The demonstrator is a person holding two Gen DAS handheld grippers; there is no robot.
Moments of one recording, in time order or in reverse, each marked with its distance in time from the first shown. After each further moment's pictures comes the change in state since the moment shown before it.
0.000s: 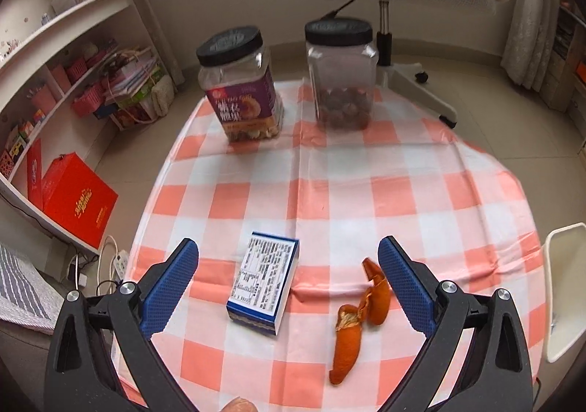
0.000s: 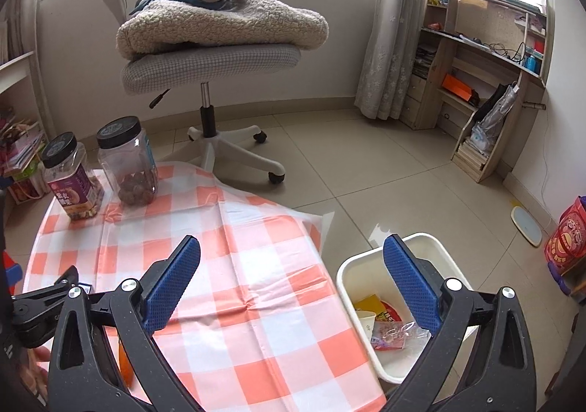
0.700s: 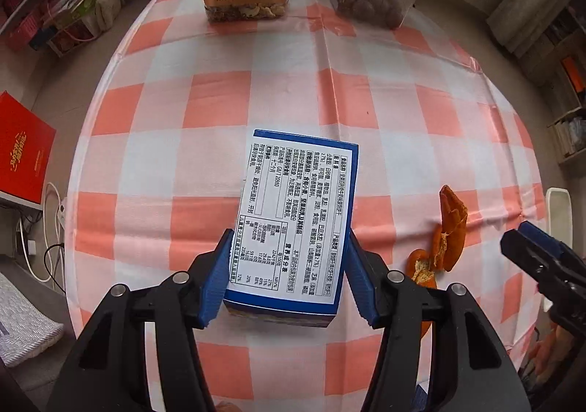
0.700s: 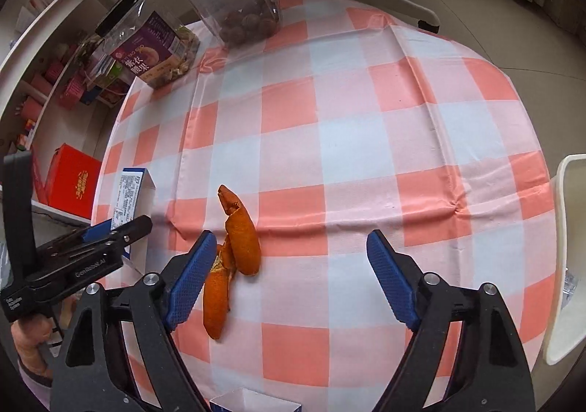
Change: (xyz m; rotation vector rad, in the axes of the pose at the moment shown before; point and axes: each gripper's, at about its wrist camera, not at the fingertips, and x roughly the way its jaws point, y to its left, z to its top) left arm 0.069 0.073 -0.043 -0.027 0.267 -0.249; right arm 0.122 0.110 -0.069 -0.058 0.577 0.503
